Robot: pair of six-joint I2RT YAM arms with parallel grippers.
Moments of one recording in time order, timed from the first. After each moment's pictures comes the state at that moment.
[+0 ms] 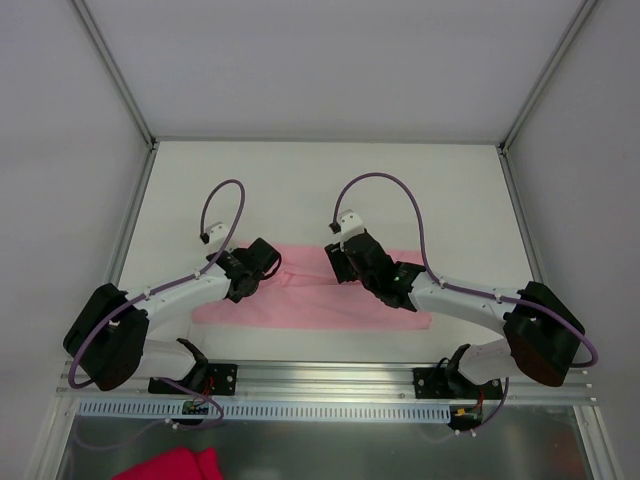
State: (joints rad) left arm -0.68 1.32 0.69 -0.70 -0.84 -1.16; right arm 0.94 1.39 0.76 0.01 0.36 0.17
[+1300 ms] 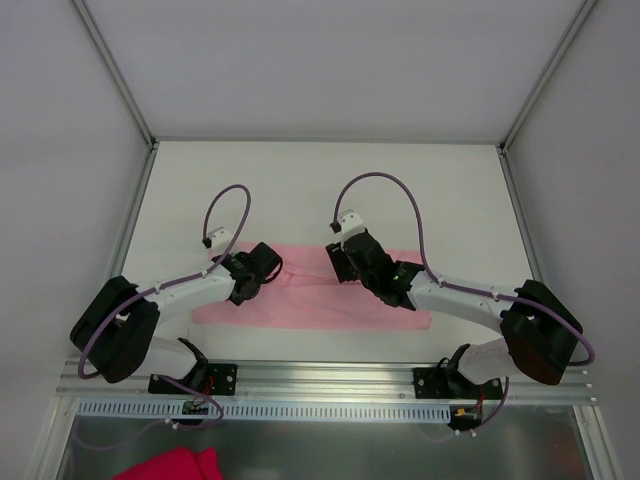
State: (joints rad) left arm -0.68 1.37 0.66 -0.65 -0.83 -1.17; right arm 0.93 1.40 0.76 0.01 0.37 0.17
